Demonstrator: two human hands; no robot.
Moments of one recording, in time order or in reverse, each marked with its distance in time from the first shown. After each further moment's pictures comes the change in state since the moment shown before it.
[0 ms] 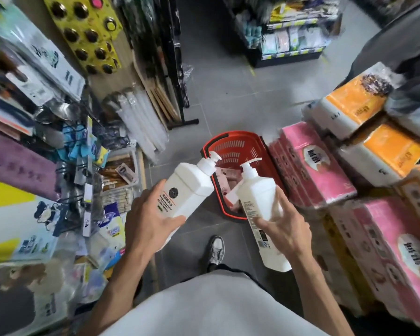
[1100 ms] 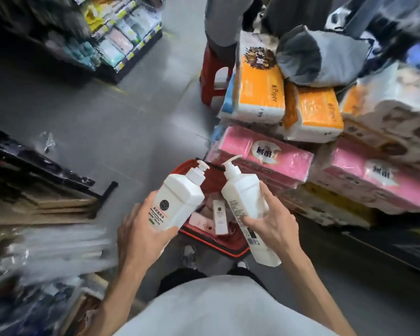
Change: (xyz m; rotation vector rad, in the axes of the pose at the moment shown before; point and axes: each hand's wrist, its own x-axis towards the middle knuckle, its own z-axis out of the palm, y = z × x) left_hand 0.421 0.149 0.046 0.250 -0.448 0.623; right_hand 0.219 -0.131 0.010 0.227 0.374 0.550
